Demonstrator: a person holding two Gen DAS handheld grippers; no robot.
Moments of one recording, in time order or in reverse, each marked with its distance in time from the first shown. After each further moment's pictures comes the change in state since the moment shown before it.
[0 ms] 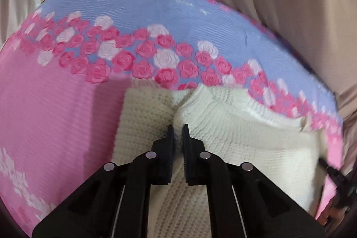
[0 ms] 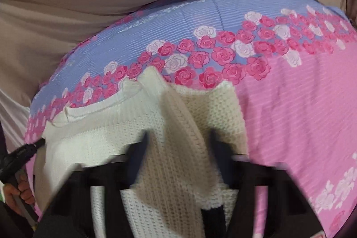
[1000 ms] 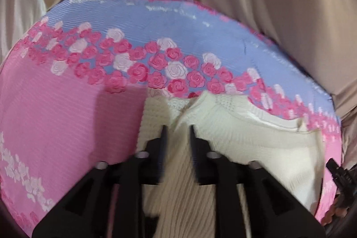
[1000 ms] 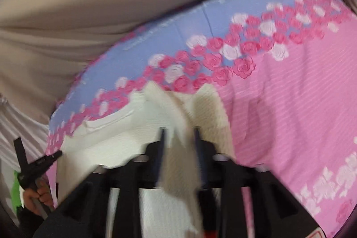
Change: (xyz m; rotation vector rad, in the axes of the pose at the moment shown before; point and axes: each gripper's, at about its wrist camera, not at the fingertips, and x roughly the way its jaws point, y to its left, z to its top) left arm -0.026 0.014 0.001 0.032 -0.016 0.024; right arm -0.045 -0.024 -0.019 0.076 -0.080 0.092
